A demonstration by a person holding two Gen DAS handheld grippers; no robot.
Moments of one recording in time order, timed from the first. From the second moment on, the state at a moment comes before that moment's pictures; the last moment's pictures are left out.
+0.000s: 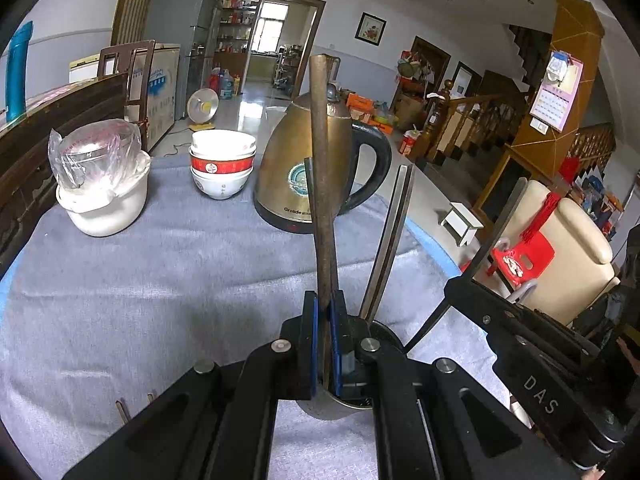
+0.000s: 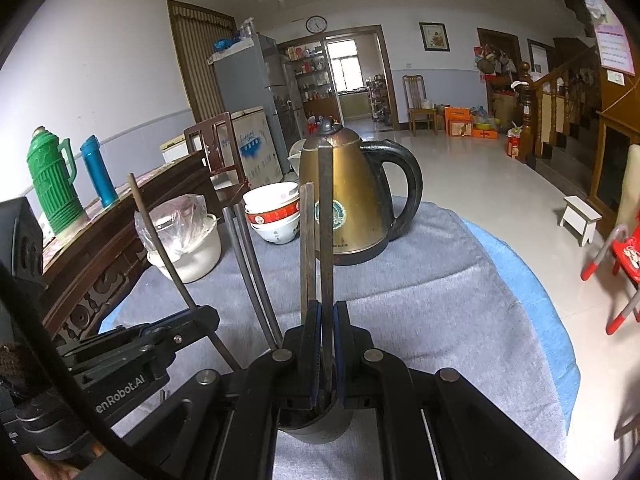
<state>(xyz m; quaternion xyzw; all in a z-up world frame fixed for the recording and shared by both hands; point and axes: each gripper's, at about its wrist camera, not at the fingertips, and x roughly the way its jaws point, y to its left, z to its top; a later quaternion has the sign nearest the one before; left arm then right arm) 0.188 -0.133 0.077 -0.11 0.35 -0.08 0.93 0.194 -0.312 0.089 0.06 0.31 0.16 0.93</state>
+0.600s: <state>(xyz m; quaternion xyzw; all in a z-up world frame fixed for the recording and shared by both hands) 0.189 -0.132 0.074 -0.12 0.36 -0.08 0.92 0.199 -0.309 0.079 0.05 0.33 0.17 0.93</state>
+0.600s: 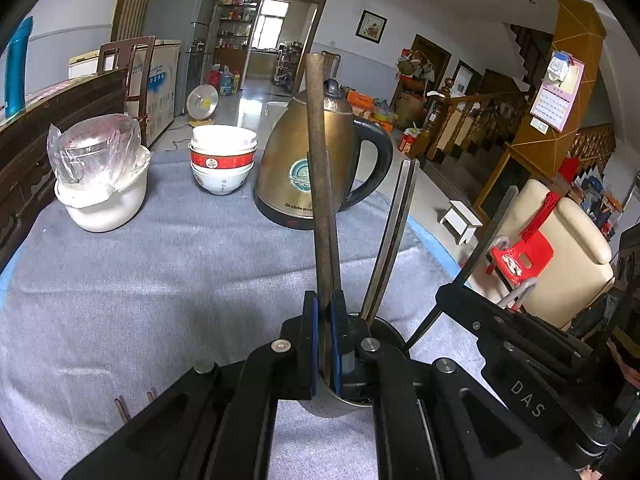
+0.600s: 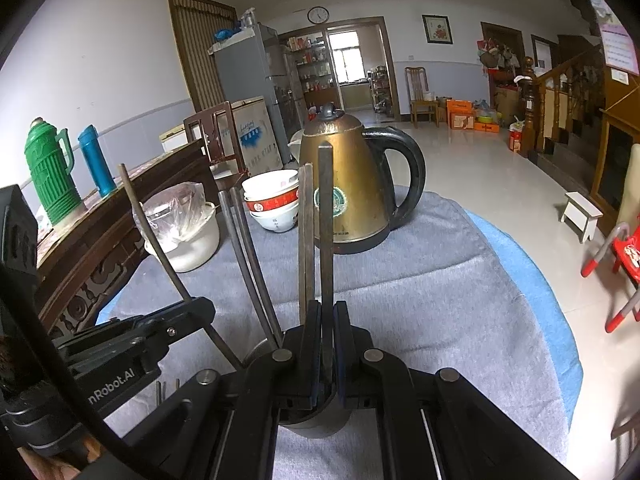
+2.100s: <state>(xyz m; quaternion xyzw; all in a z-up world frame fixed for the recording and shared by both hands) 0.114 -0.046 0.096 -0.14 0.32 -0.01 0.94 0.141 -0.344 0.092 0.12 0.30 0.12 0.94</state>
